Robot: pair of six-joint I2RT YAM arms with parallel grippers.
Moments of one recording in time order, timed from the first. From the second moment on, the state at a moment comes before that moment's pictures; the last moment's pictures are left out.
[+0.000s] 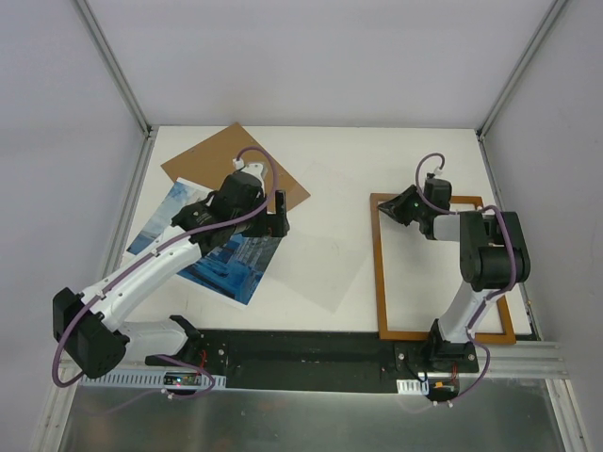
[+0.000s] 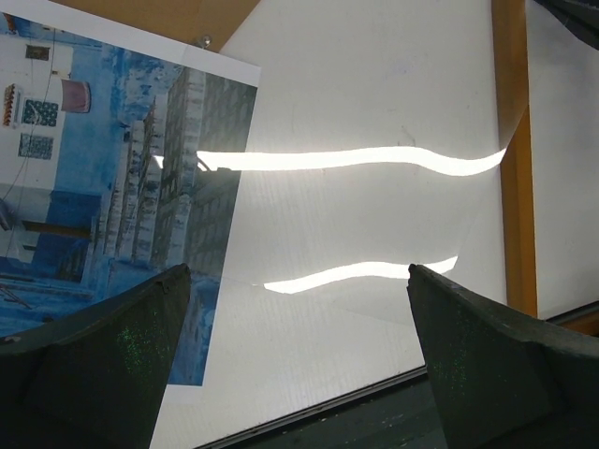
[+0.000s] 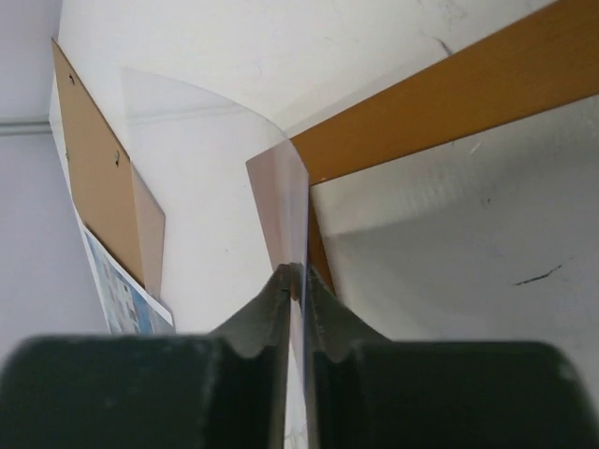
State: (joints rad) left arm -0.68 1.19 1.09 -0.67 -0.10 -0.56; right arm 0.04 1.82 0.80 0.37 -0.40 0.86
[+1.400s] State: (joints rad) left arm -0.29 1.50 1.43 -0.28 0.89 -0.25; right arm 0.10 1.11 1.62 -0.58 -0.66 0.72
